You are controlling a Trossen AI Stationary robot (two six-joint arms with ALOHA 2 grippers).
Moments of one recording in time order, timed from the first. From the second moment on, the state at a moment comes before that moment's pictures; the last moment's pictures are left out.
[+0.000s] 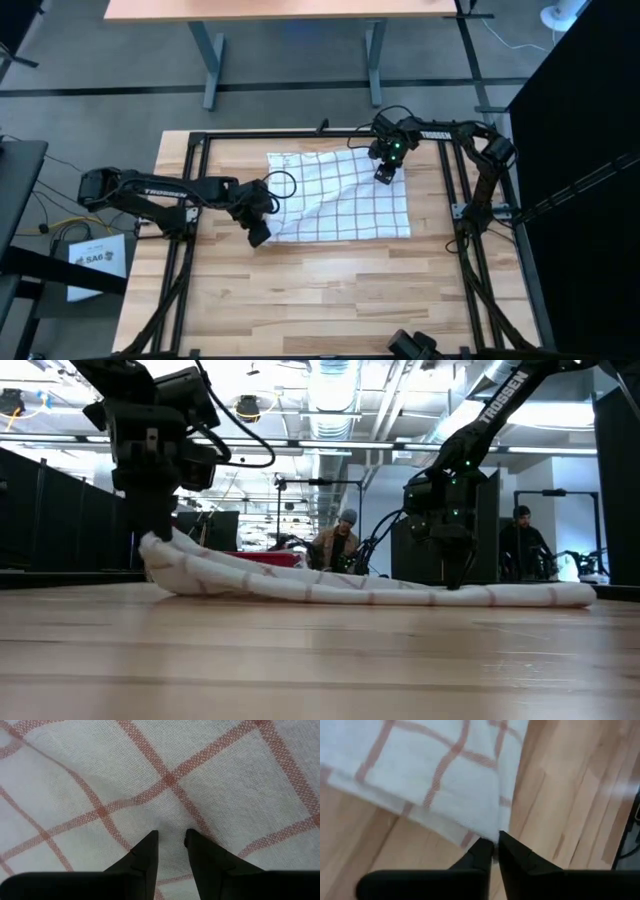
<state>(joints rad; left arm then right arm) 0.14 1.26 0.65 -0.53 0.34 -0.49 -0.78 1.85 1.11 -0.77 -0.16 -0.28</state>
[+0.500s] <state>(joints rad) 0.24 1.21 0.65 -0.33 0.16 -0.43 -0.78 1.85 1.11 -0.77 -0.16 -0.31</state>
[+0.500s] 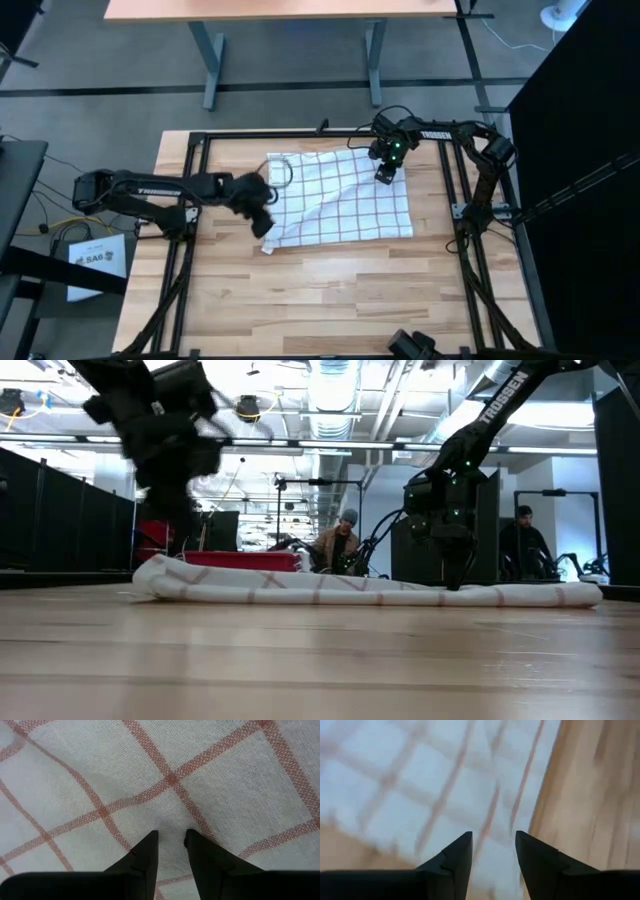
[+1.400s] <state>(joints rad) 0.64 1.46 0.65 -0.11 0.19 -0.22 -0.40 1.50 0.86 -0.83 -0.24 -0.14</state>
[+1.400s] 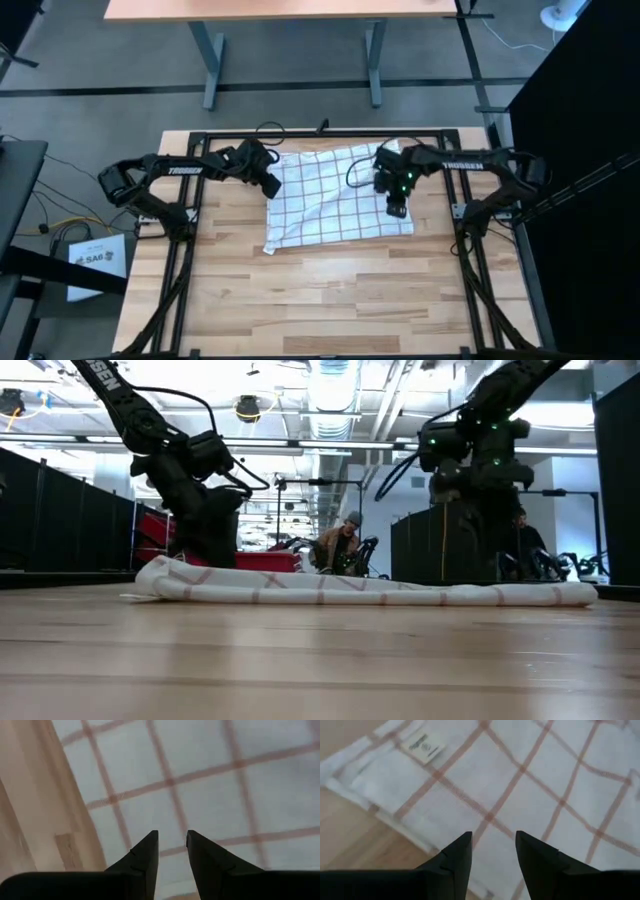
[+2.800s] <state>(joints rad) 0.83 1.51 0.68 -0.27 0.26 -0.09 -0.21 1.52 0.72 -0.71 -0.24 0.00</state>
